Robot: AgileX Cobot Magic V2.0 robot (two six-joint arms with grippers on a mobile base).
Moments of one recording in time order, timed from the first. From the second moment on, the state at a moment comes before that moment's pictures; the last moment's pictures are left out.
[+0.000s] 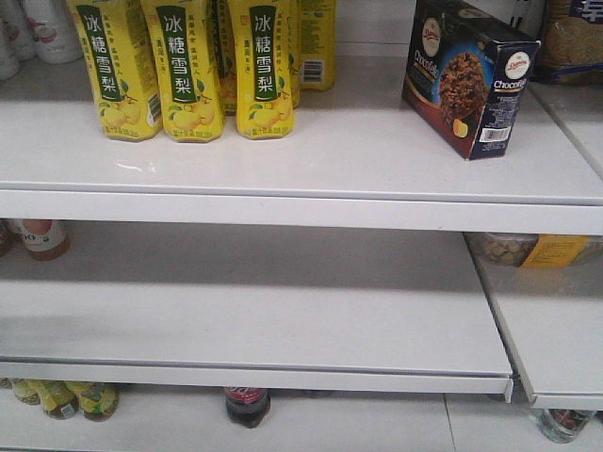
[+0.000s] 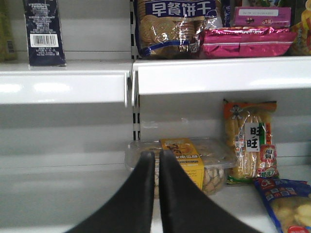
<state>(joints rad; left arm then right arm) 0.09 -0.01 0.03 -0.07 0.19 0.01 -0.13 -0.01 0.01 -0.07 0.02 0.08</state>
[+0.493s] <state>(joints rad) 0.09 -0.01 0.03 -0.07 0.19 0.01 -0.13 -0.01 0.03 -0.07 0.12 0.11</state>
